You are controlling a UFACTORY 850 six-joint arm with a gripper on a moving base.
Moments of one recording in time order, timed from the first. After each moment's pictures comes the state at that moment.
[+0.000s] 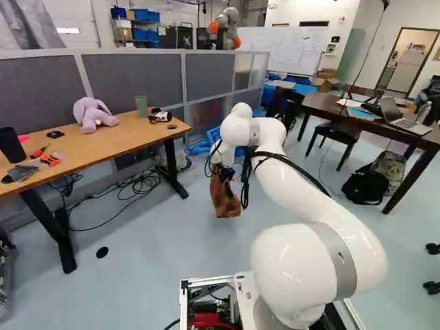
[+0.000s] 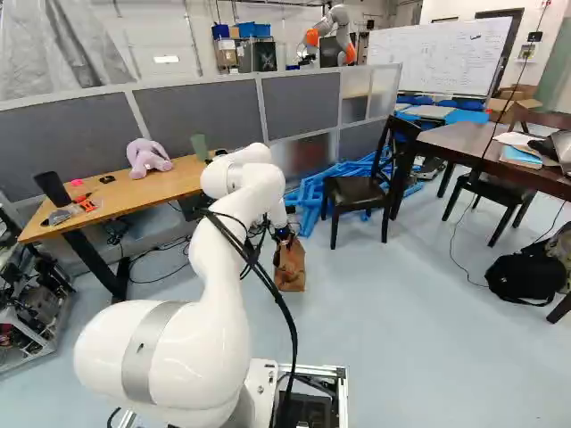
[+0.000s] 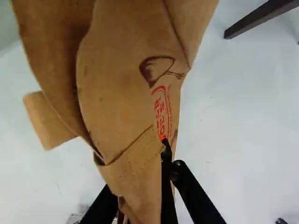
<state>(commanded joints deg) 0.9 -80.2 -105.9 -11.9 -16.7 0.0</state>
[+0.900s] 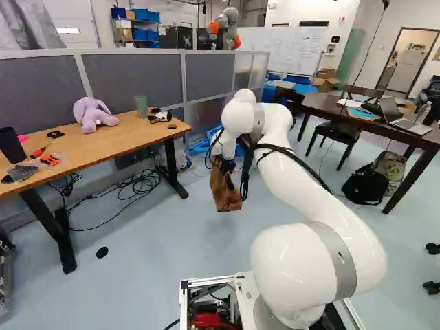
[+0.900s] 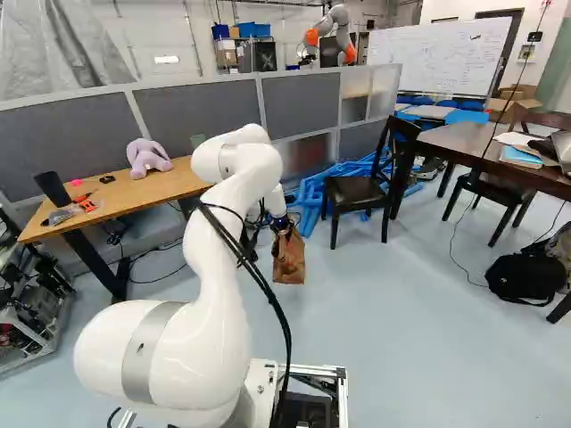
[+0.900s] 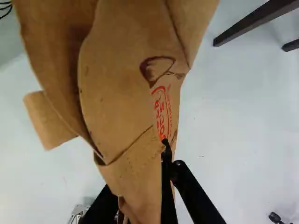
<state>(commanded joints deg) 0.9 -71.6 -99.3 -11.9 -18.1 0.0</state>
